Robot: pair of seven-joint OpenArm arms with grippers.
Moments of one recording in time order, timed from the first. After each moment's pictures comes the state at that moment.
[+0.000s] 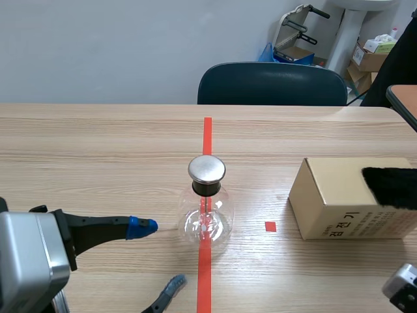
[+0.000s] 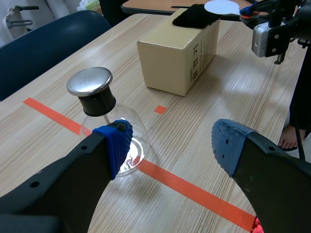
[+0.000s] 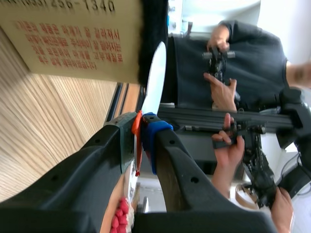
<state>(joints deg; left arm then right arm) 41.3 -35.0 15.8 111.8 6.9 -19.5 -25.1 -26.7 1.4 32.7 69.7 -76.4 -38.6 31.6</state>
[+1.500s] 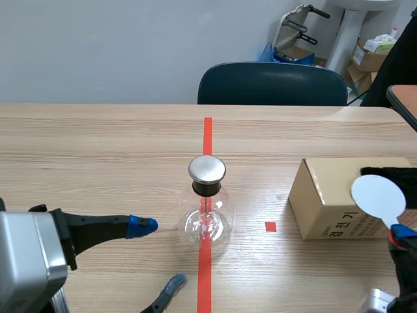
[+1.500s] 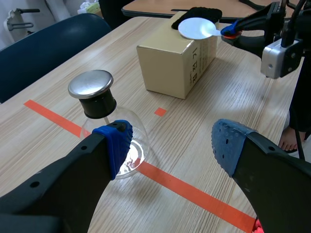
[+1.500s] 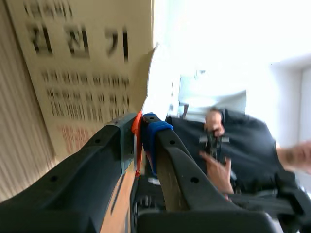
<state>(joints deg) 41.3 -35.0 15.8 111.8 6.9 -19.5 -25.7 -26.6 2.5 31.7 69.7 -78.0 -38.7 47.7</state>
